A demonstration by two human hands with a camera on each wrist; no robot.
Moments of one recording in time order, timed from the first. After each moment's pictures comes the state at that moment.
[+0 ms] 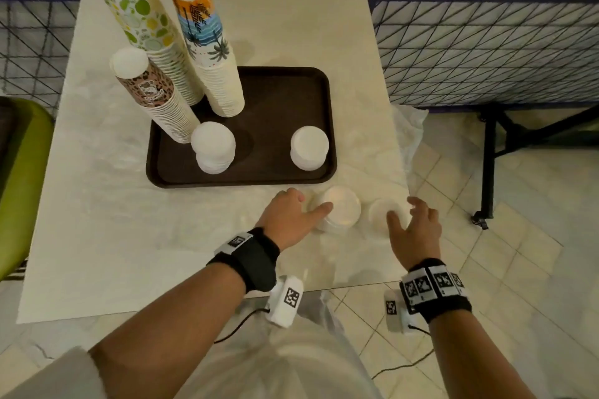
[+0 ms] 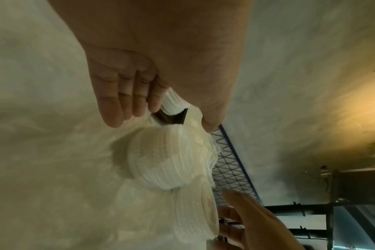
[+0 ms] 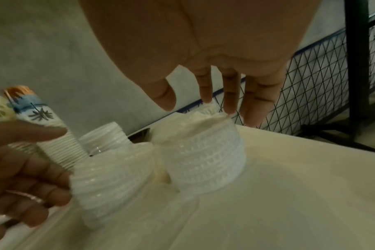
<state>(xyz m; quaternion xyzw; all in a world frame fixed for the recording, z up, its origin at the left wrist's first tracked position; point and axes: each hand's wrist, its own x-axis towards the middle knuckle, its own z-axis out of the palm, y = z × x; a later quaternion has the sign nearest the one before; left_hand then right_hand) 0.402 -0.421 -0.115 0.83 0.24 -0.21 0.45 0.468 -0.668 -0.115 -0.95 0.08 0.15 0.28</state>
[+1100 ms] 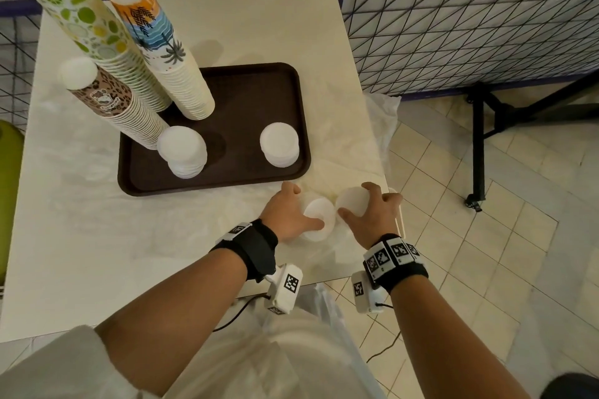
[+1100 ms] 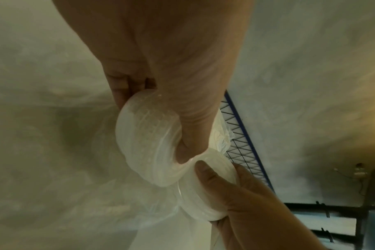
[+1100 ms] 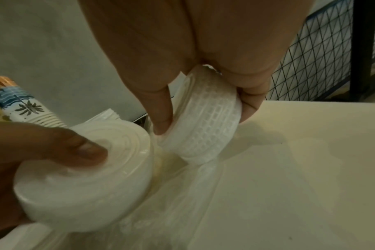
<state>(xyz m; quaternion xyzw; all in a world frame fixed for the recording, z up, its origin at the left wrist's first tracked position) 0.430 -0.460 -0.132 0.84 0.22 -0.26 0.42 0.476 -0.652 -0.117 -0.93 0.06 0.24 0.28</state>
